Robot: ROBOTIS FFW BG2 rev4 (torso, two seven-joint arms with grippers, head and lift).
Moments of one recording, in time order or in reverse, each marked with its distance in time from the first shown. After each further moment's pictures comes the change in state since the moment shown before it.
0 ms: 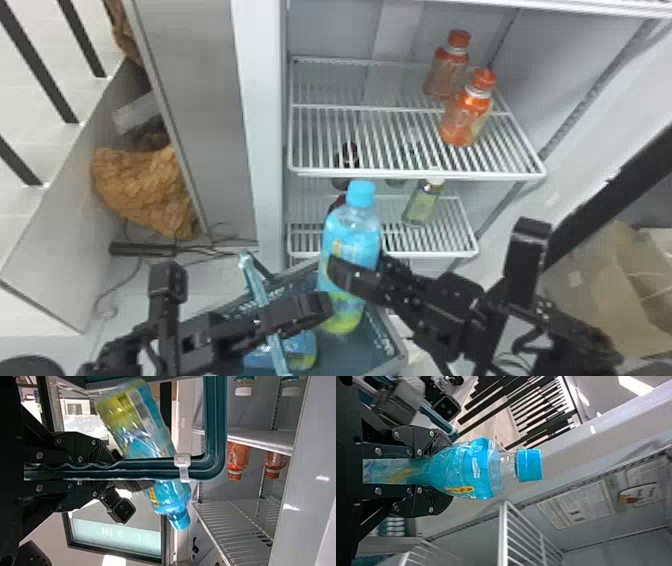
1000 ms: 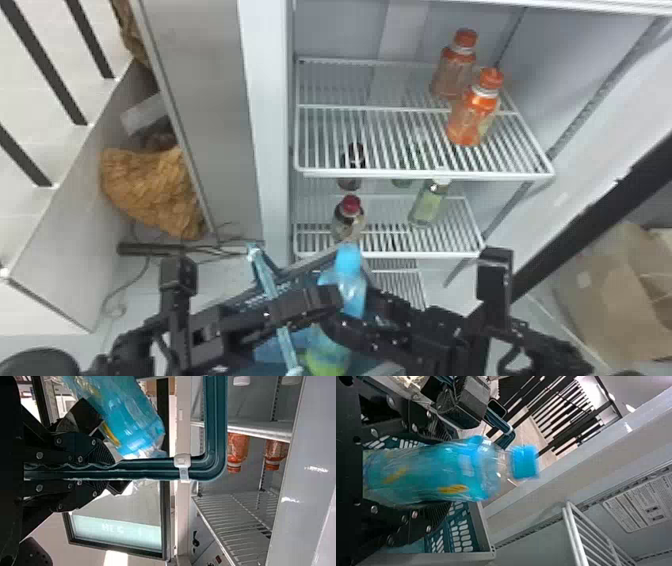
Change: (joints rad) left arm -0.011 0.000 -0.013 0.000 0.020 -0.015 0.000; right arm -0.014 -0.022 0.040 0.104 -0.019 0.082 0.024
